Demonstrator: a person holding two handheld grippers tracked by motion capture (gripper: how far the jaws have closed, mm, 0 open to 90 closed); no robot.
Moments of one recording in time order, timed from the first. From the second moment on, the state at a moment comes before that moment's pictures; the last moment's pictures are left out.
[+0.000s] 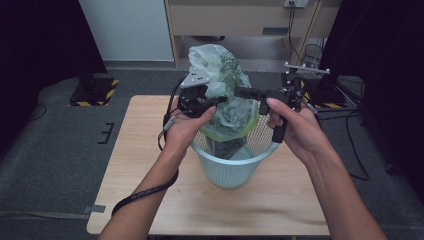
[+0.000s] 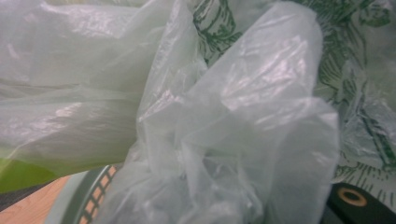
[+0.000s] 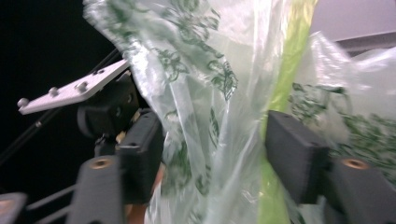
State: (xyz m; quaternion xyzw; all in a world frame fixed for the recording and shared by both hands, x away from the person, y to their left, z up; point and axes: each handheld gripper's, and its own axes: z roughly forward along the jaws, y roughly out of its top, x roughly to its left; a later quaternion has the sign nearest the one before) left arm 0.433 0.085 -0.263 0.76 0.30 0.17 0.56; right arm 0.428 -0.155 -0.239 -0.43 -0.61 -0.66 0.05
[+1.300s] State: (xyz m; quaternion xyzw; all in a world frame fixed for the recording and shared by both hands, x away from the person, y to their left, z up) left arm 0.423 0.145 -0.219 0.72 0.32 0.20 0.59; right arm 0.442 -0.236 -0.288 -0.50 -0.55 -0.67 -0.06
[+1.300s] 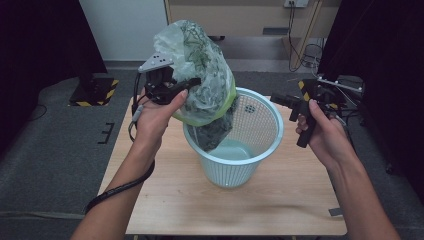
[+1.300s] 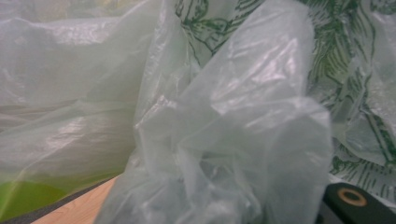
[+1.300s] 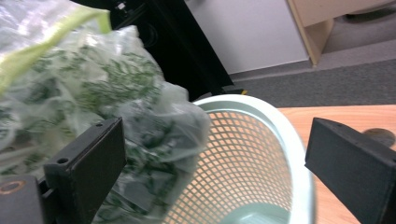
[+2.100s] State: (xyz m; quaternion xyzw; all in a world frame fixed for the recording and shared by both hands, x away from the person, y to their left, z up) left arm 0.402 0.199 -0.194 0.69 0.35 0.23 0.59; right arm 0.437 -0.274 -0.314 -0.52 -0.55 -0.65 -0.07
